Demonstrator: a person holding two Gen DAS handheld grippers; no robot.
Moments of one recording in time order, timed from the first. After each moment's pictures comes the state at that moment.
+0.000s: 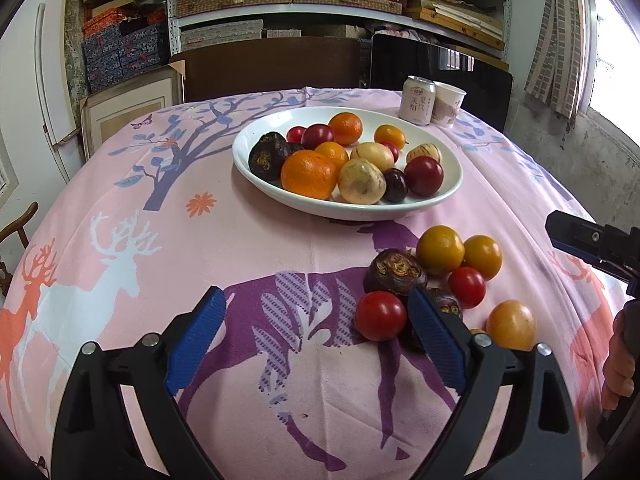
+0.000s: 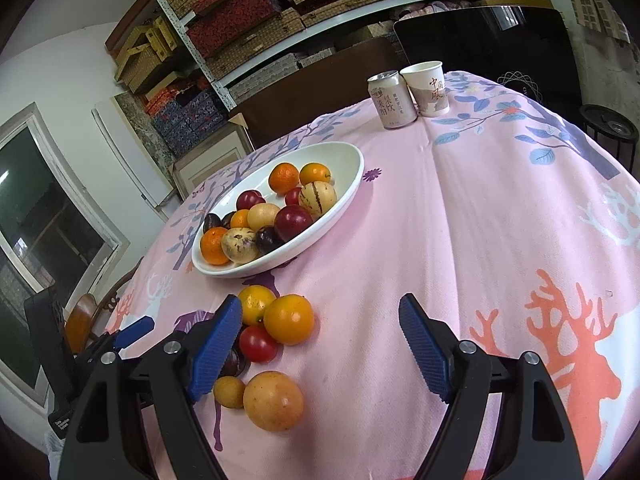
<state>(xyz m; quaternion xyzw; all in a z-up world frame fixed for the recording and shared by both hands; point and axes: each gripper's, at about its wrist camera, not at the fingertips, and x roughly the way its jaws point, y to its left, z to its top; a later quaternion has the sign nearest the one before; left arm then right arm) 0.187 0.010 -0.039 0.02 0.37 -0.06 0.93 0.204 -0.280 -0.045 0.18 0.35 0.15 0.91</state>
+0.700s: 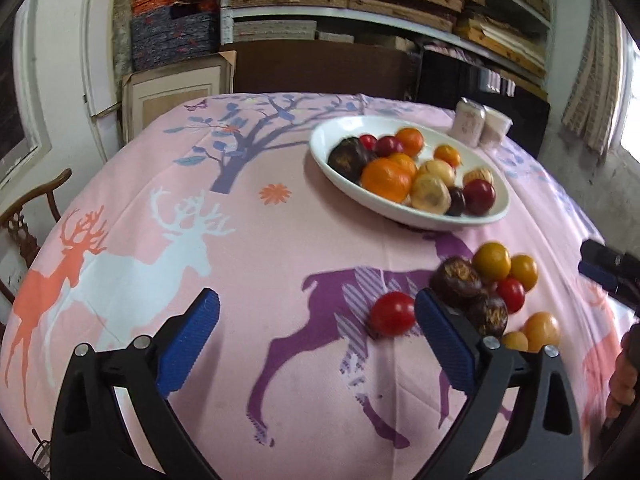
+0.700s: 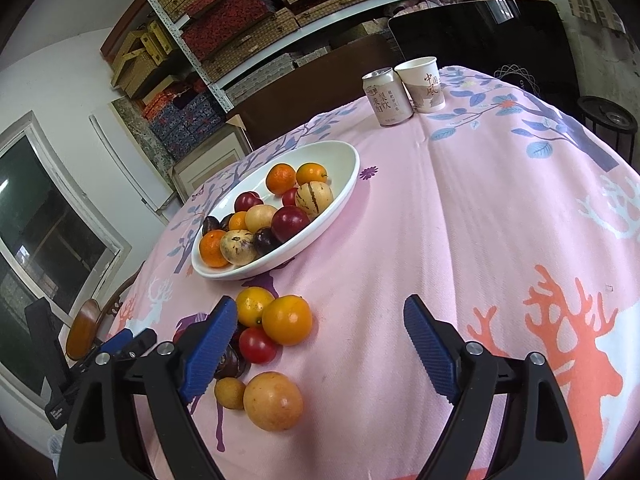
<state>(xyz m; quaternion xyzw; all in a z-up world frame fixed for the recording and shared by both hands) 0.178 0.051 -0.034 -0.02 0.37 0.00 0.93 0.203 -0.284 -0.046 0.19 0.35 0.15 0.91</state>
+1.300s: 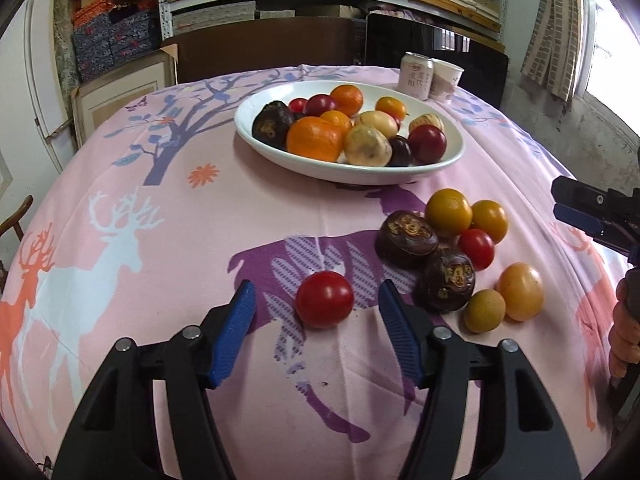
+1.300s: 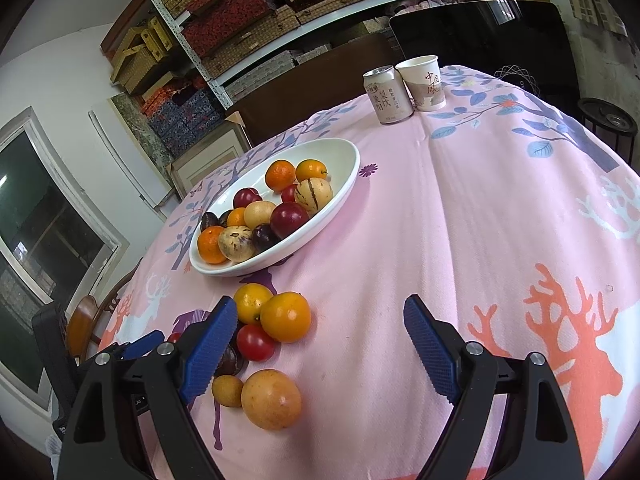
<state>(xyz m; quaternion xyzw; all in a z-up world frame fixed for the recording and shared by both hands) 0.184 0.021 -0.051 0.02 0.41 -0.08 0.91 0.203 -0.283 -0.047 0.19 0.35 0.15 0.91</state>
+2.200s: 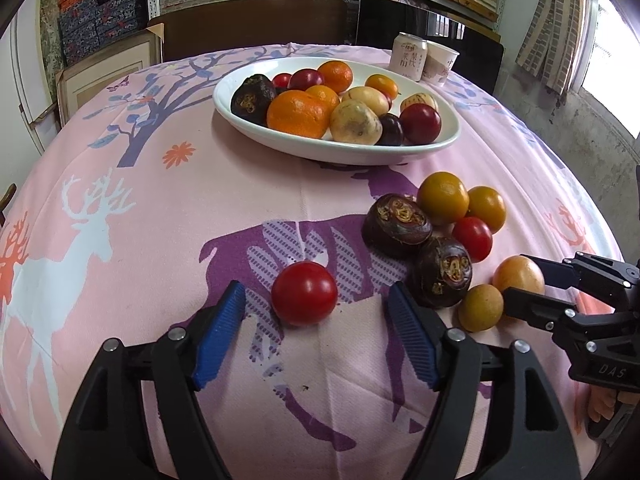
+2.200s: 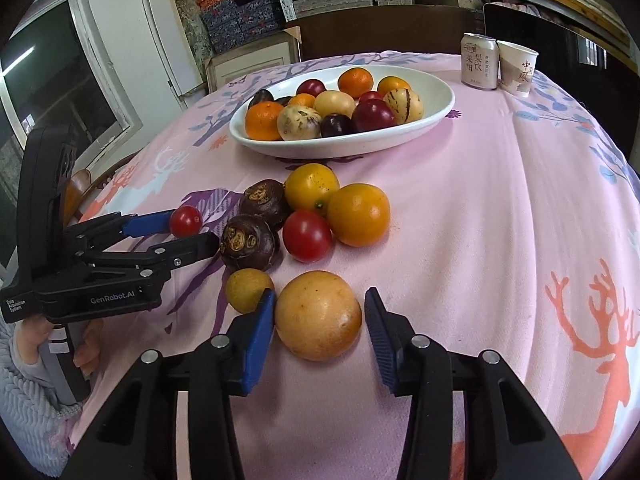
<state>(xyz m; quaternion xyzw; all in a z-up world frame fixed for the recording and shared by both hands) 0.195 0.014 -0.062 0.01 0.44 -0.10 0.89 0.186 -0.213 -0.071 0.01 0.43 0.22 0.88</state>
